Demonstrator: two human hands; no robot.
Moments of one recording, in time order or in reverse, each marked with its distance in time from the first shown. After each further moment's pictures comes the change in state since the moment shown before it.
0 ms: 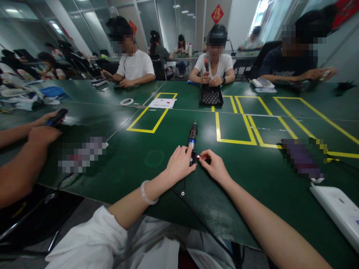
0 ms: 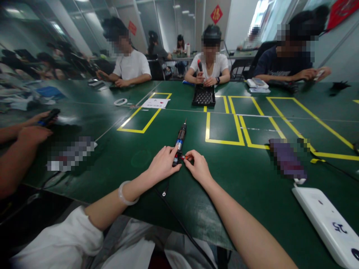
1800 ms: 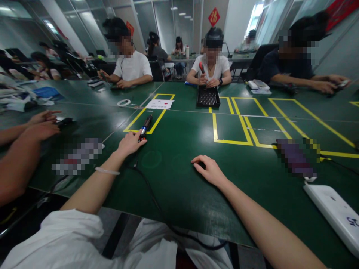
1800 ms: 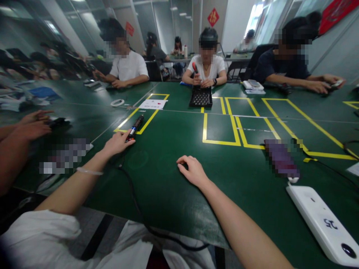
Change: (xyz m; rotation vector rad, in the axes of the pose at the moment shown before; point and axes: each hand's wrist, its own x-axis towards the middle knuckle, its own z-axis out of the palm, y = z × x) left_hand 0.004 -0.223 -0.028 0.266 -0.188 -0.499; right_hand -0.007 -0.010 -0.006 -0.092 -0.178 -0.101
